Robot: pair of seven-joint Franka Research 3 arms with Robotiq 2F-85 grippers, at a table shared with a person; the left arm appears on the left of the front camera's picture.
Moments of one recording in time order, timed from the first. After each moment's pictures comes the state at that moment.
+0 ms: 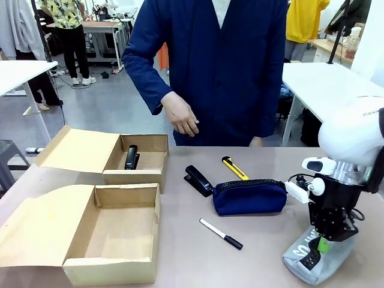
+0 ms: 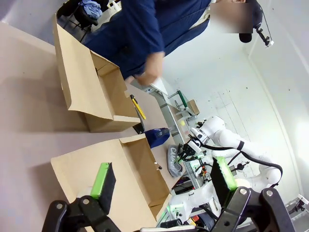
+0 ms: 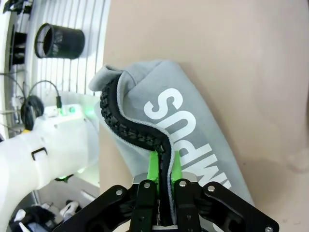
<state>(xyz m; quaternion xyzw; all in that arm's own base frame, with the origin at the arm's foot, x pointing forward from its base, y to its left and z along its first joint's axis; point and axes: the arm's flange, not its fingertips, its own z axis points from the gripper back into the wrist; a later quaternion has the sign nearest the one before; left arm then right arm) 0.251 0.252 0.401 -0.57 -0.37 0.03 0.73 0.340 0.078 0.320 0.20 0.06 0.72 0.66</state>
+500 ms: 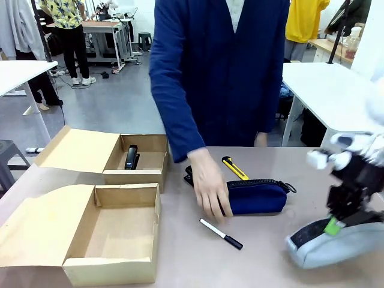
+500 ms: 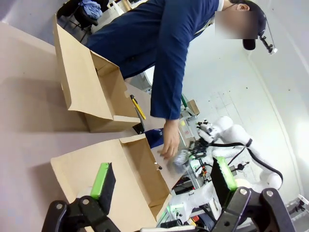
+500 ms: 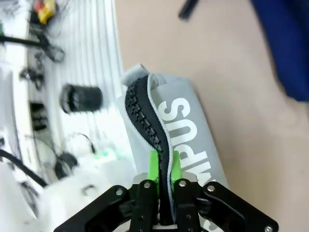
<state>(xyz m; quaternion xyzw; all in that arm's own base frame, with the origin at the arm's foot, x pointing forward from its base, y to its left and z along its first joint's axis) 0.251 0.252 0.401 -0.57 -0.37 0.03 0.73 0.320 0.037 0.393 0.27 -0.01 0.58 0.77</state>
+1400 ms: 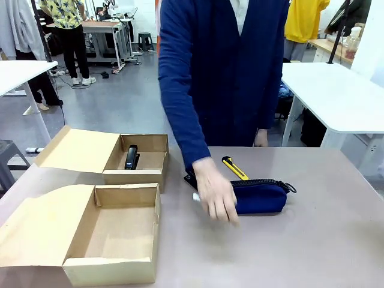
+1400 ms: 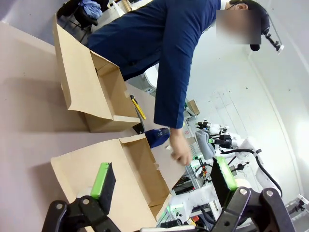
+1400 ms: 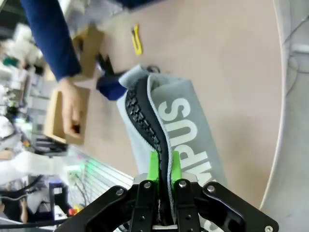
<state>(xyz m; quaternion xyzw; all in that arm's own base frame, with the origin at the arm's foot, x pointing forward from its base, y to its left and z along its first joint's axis) 0.251 0.252 0.401 -0.57 -0.37 0.03 0.73 0.237 -0.188 0.480 0.33 -0.24 0.01 0.91</state>
